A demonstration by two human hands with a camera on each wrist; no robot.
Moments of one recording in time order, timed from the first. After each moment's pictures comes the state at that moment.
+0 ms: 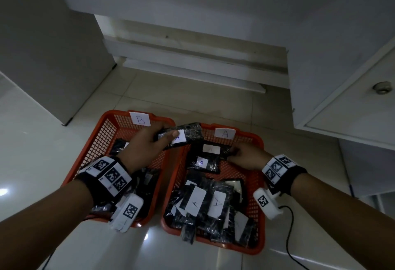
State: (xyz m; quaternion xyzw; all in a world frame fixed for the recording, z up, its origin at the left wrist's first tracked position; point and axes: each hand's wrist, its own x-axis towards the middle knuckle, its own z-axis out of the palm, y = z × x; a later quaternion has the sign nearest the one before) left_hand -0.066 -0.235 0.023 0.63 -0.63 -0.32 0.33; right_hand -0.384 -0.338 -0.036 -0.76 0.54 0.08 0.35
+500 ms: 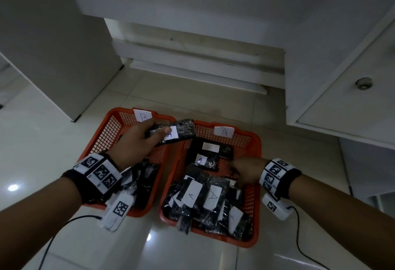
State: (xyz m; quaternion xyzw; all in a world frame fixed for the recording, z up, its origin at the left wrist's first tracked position) left_hand -0.065 -0.209 0.049 0.65 -0.61 -0.30 0.33; right_hand -0.395 -0.313 -0.042 -0.84 0.36 0.30 0.26
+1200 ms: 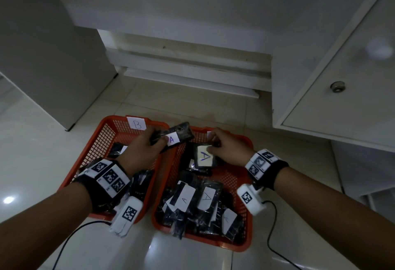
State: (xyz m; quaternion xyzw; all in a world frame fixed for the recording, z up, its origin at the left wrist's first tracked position) left_hand -0.090 -0.227 0.031 0.72 -0.55 -0.32 0.28; right_hand -0.366 -0.335 -0.013 -0.79 0.46 -0.09 0.38
